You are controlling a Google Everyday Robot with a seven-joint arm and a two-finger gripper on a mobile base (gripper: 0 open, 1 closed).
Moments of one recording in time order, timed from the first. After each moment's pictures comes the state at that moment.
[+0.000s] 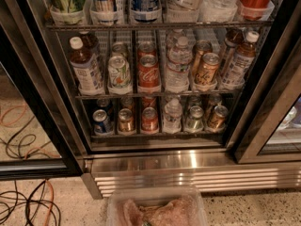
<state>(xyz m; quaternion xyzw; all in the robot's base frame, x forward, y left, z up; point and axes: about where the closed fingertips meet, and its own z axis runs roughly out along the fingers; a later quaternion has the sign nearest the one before) 0.661 -0.116 1.135 -0.08 0.87 0.15 0.46</state>
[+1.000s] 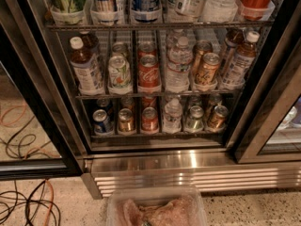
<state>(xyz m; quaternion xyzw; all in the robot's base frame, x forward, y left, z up) 0.640 -0.111 1.122 -0.11 0.89 0.16 0.42</state>
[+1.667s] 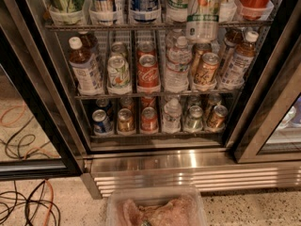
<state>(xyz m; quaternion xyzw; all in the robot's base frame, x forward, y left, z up) 0.595 -0.112 1.091 -0.13 0.91 0.18 0.36</state>
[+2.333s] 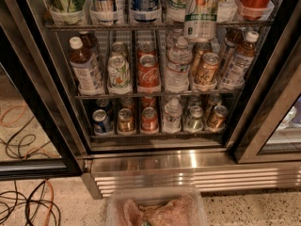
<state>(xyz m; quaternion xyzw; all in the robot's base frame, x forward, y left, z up) 0.595 -0.110 1.091 -0.13 0.91 0.18 0.35</state>
